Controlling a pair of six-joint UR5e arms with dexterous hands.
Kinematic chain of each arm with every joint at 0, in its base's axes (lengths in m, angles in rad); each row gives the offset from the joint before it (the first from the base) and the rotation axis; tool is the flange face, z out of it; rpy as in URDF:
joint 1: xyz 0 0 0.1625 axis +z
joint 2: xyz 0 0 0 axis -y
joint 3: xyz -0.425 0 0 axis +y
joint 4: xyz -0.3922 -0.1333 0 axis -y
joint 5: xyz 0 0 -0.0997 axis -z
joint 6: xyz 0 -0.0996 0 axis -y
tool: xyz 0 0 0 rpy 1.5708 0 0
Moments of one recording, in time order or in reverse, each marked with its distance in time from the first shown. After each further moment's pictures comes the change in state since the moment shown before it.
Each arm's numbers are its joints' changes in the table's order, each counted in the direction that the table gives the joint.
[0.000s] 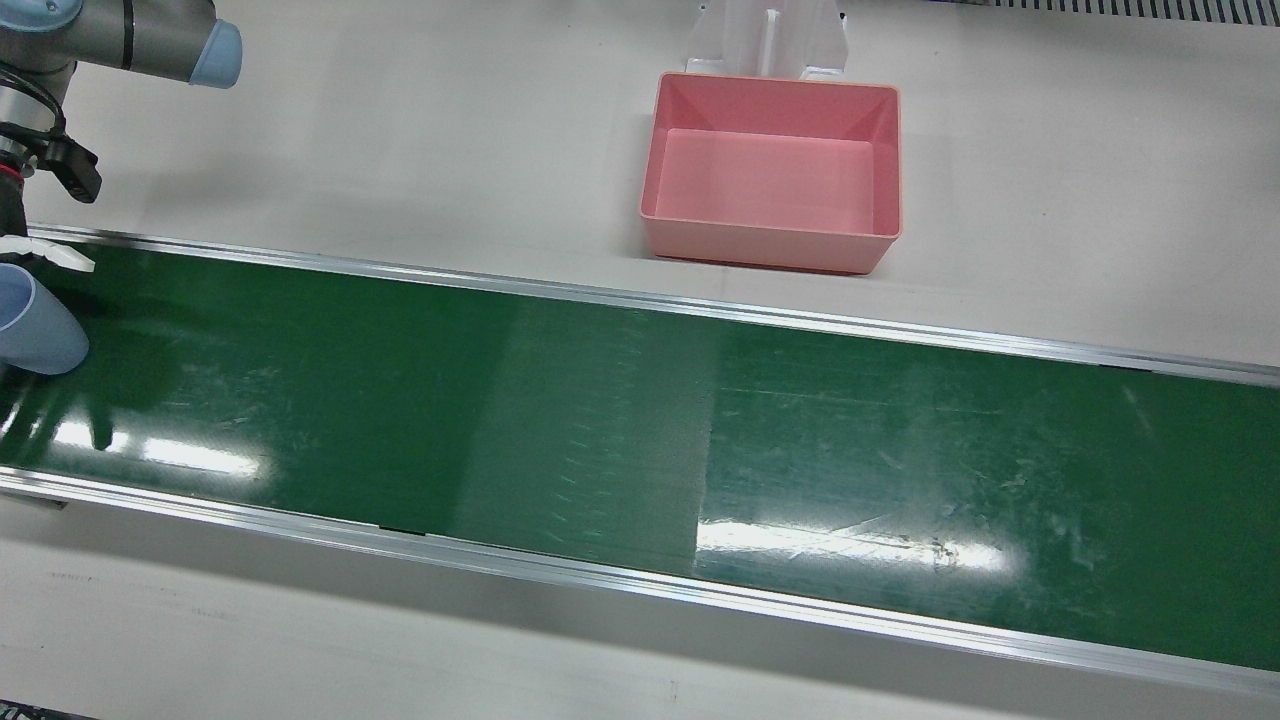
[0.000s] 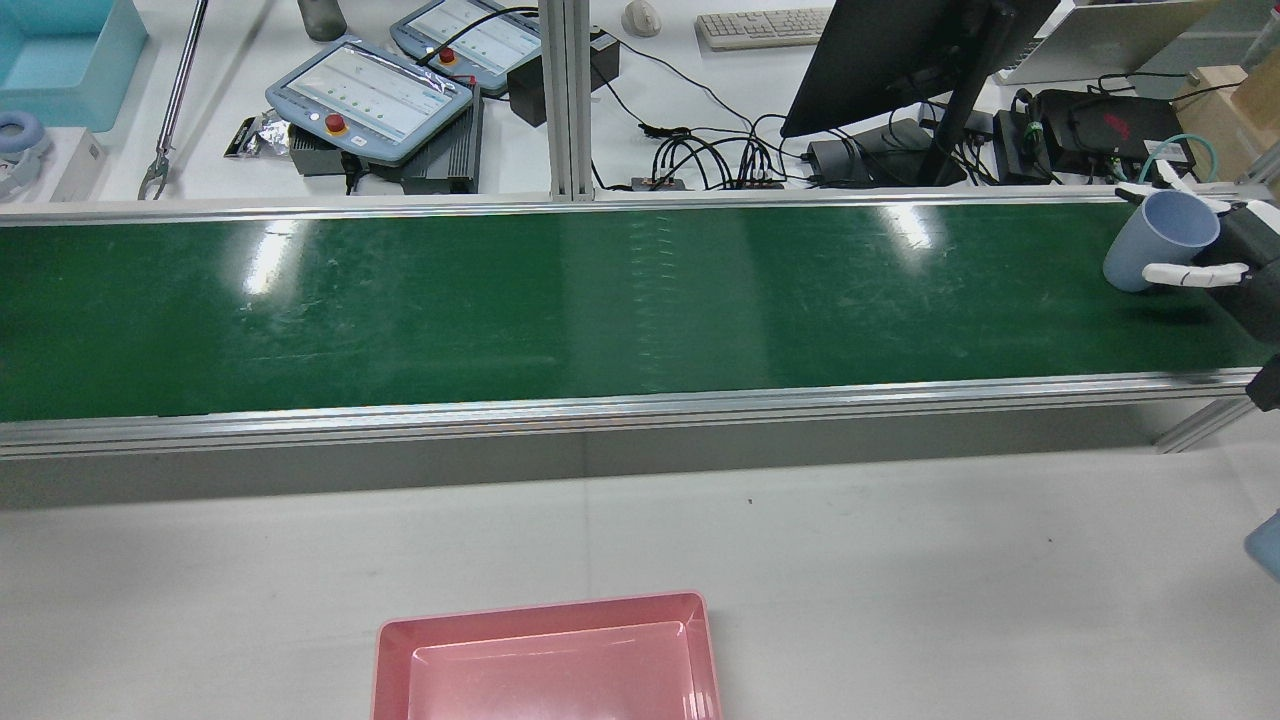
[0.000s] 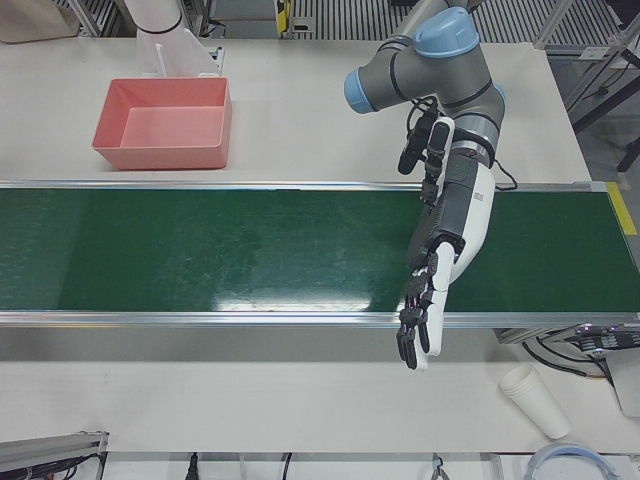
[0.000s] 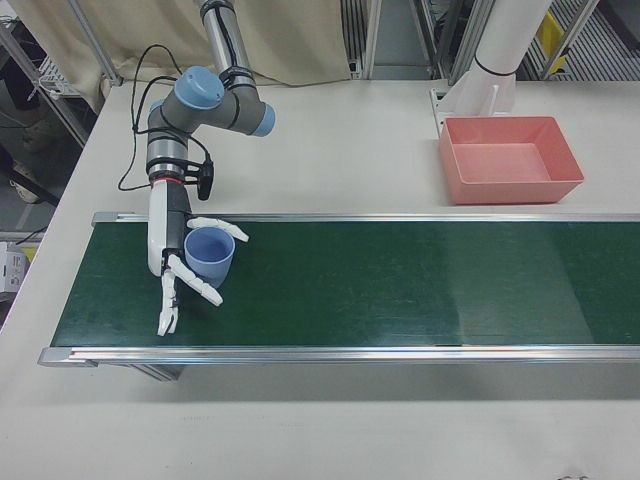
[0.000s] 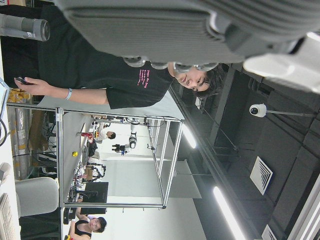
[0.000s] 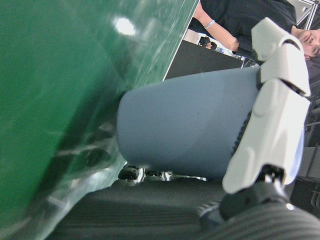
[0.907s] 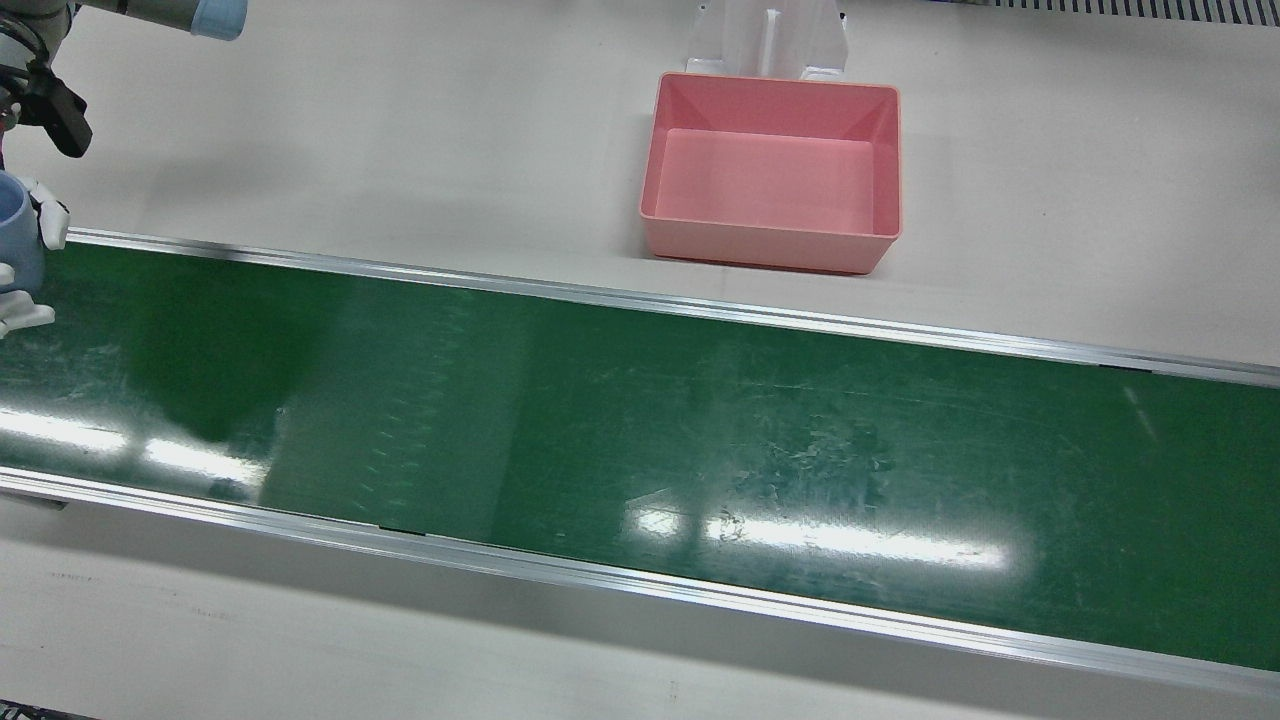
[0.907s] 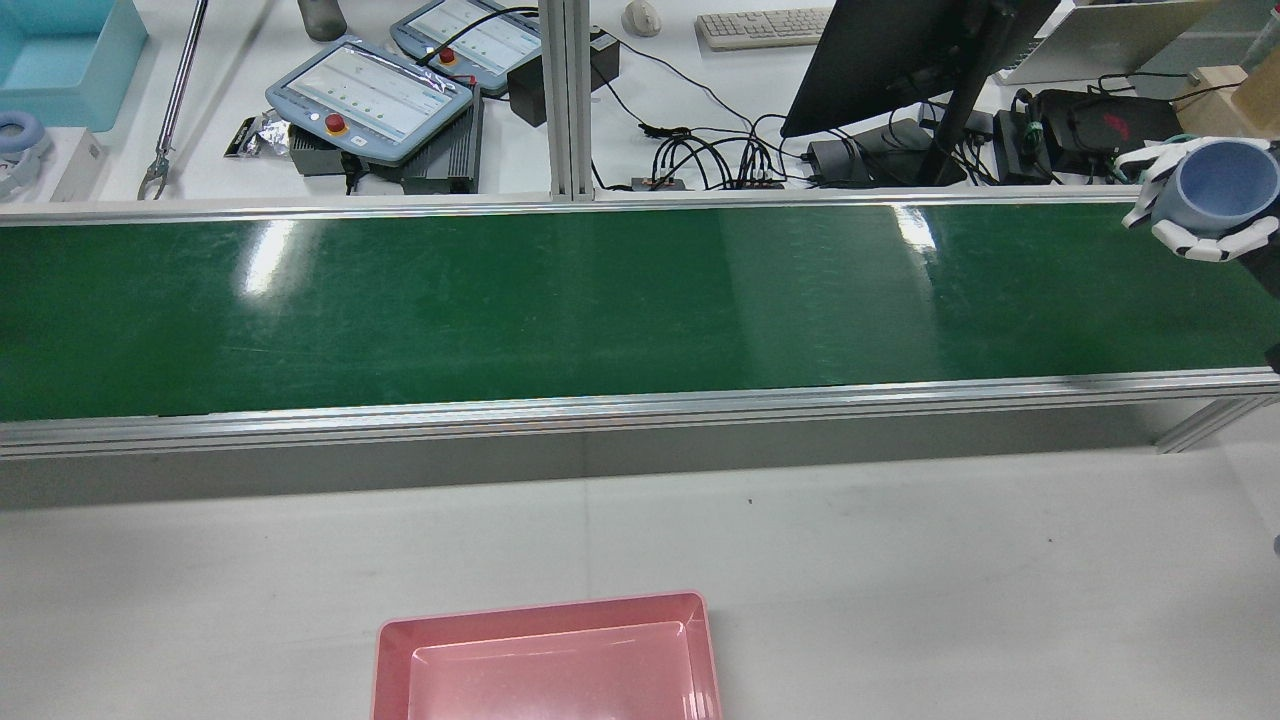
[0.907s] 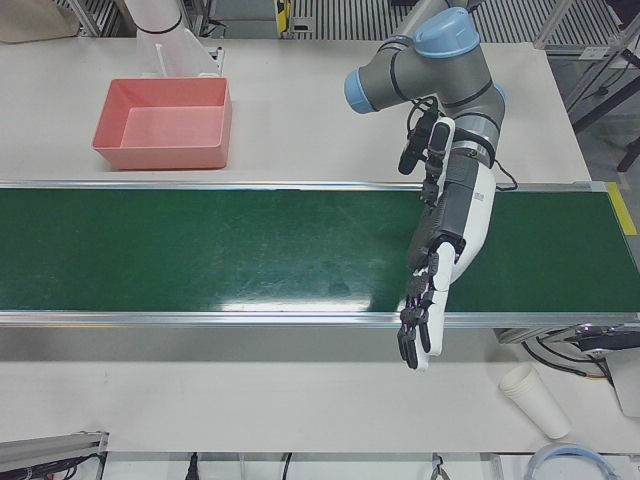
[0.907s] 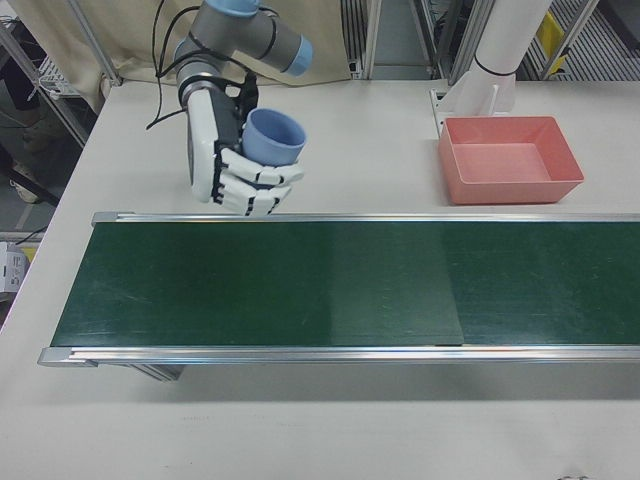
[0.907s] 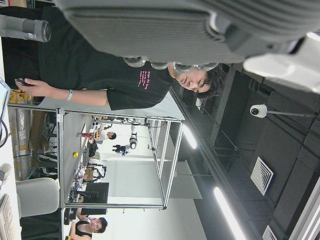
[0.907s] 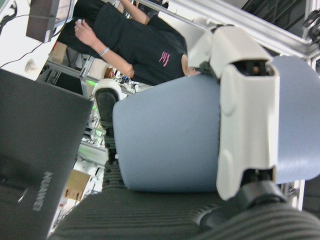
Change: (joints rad) left arm 0.000 0.001 0.000 0.000 0.000 0.000; right arm 0.035 -0.049 -0.474 -0.145 0.009 0.002
